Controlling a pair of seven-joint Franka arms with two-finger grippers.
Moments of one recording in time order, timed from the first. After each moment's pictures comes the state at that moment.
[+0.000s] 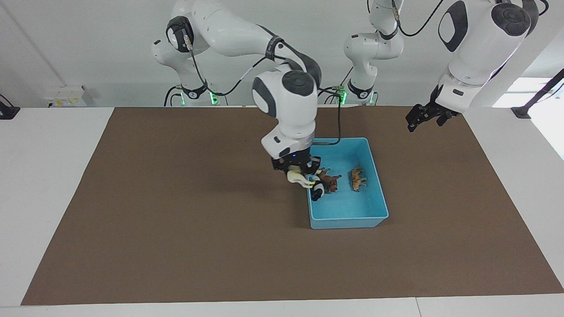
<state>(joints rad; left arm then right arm) -0.05 0.03 -0.05 -1.61 0.02 1.53 -0.20 0.70 0.70 -0.07 -1.01 0.04 1.81 0.85</state>
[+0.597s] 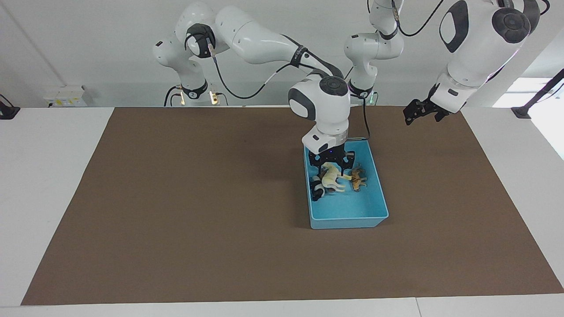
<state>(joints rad) -0.04 0.02 -0.05 -1.61 0.02 1.43 -0.11 0.79 0.75 -0.07 -1.04 0.06 1.96 1.04</state>
